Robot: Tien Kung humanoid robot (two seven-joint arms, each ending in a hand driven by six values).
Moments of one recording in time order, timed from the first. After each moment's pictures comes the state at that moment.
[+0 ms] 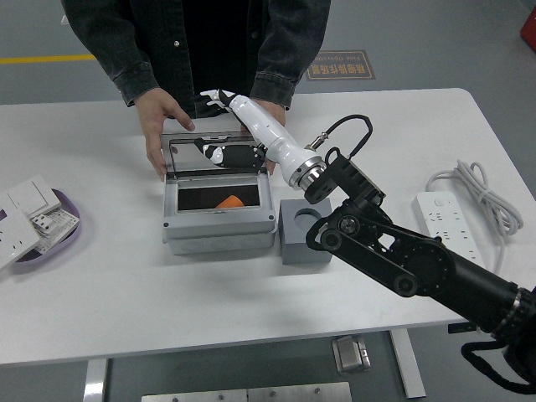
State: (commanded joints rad) left arm 0.02 0.12 -1.25 -0.18 1.28 -0.03 0.25; right arm 0.74 -0.12 0.66 1.27 -1.48 -0.29 -0.06
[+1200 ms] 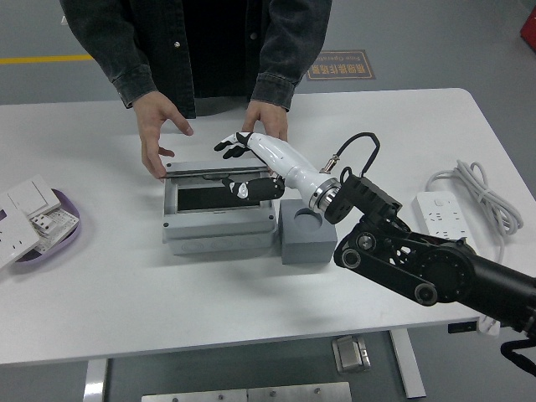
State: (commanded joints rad) left arm 0.02 0.12 -1.24 -0.18 1.29 -0.04 0.25; right arm 0.72 -0.24 0.47 1.33 -1.48 -0.30 -0.07
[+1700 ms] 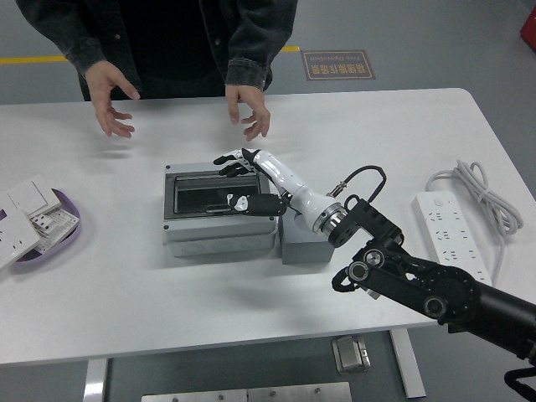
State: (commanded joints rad) left arm 0.02 0.12 -1.23 -0.18 1.27 -0.03 0.24; right arm 0.60 -0.24 0.54 1.34 -1.17 -0.34 0.10
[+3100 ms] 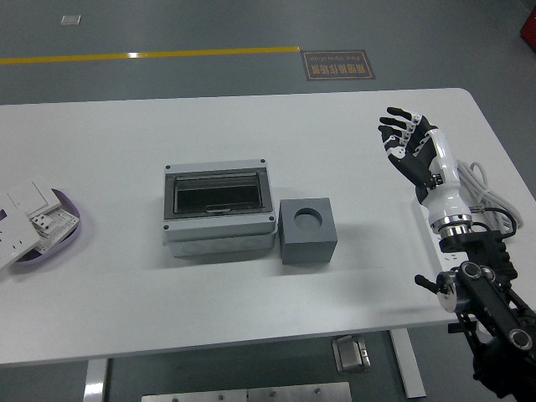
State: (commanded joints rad) left arm 0.04 0.15 -1.25 -0.18 1.33 -0.04 0.26; right arm 0.11 -0.14 1.33 1.41 -1.15 -0.18 0.29
